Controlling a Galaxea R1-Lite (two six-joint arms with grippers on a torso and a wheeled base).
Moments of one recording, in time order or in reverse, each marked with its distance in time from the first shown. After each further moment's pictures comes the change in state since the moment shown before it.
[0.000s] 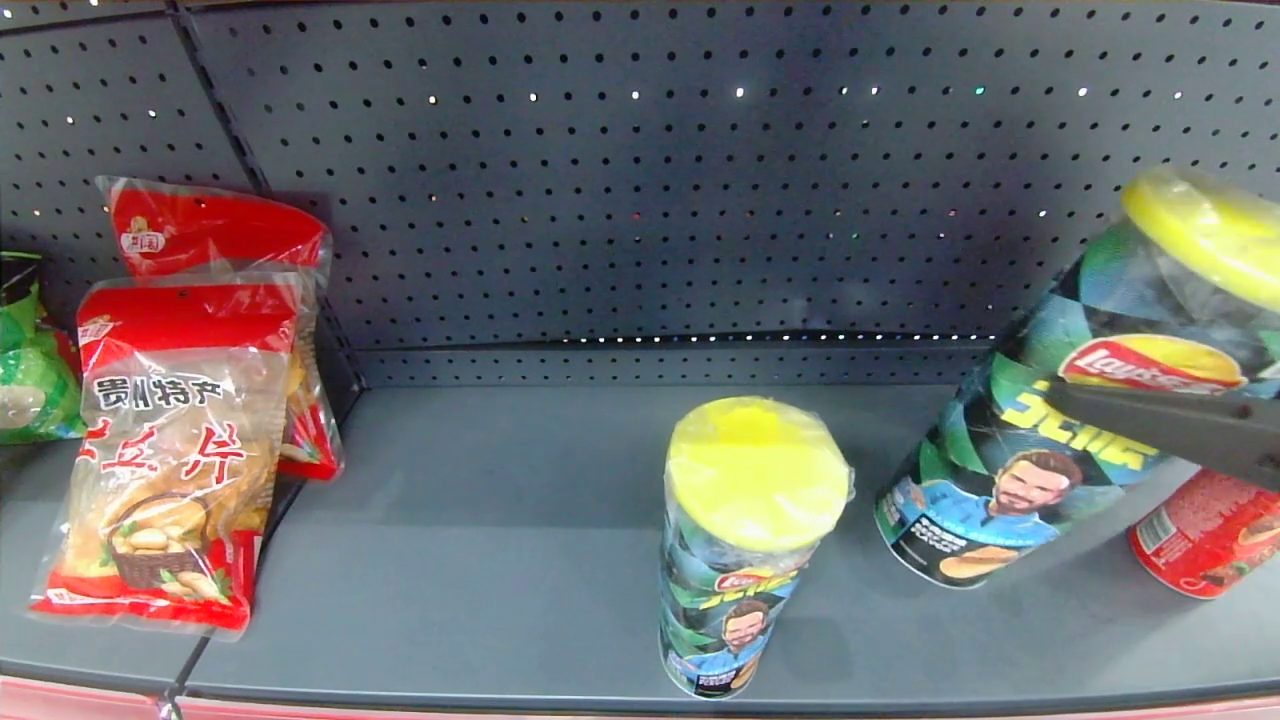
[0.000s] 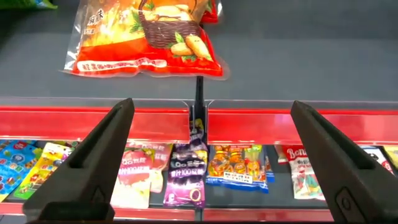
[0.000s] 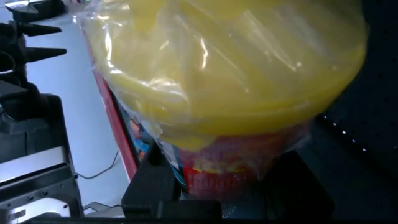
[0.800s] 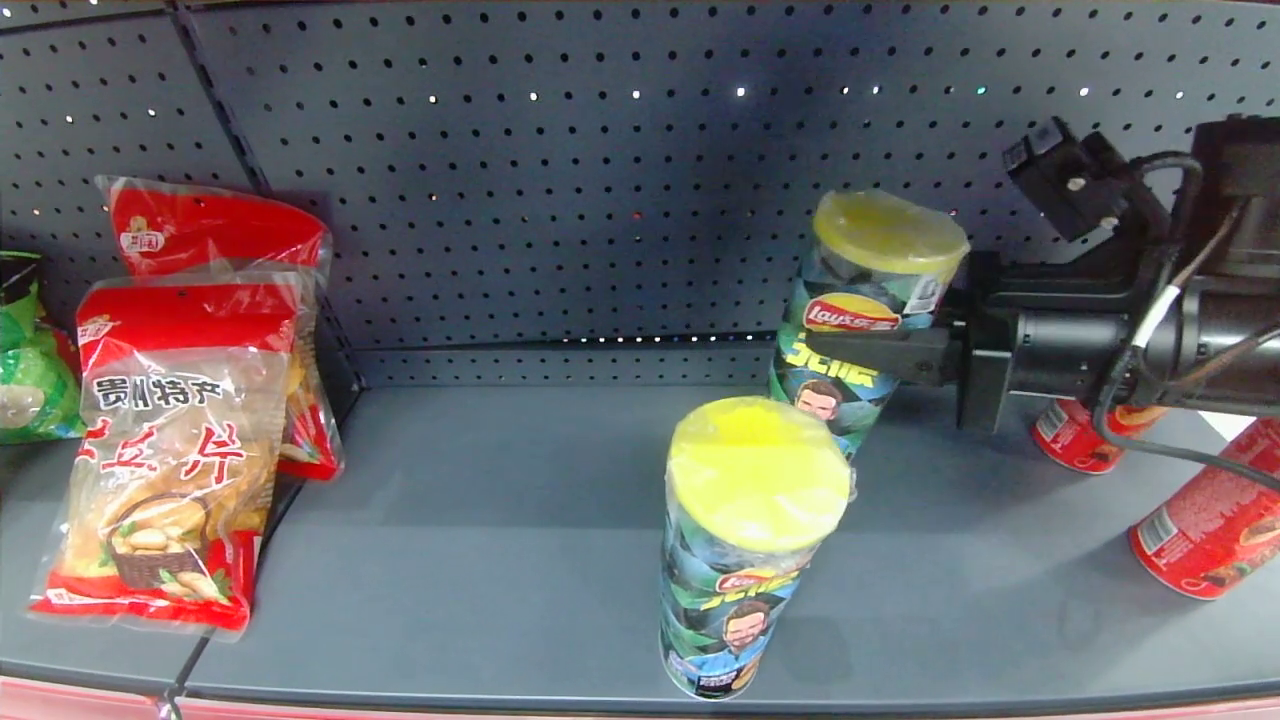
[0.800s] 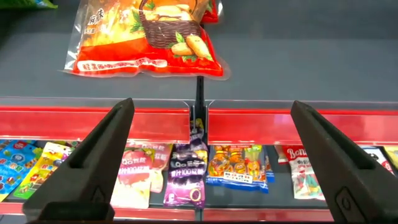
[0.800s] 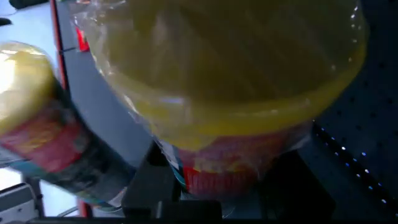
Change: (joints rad) left arm 0.000 0.001 0.000 0.000 0.000 0.000; right arm 0.060 0.397 -0.193 -0.114 -0.046 -0.026
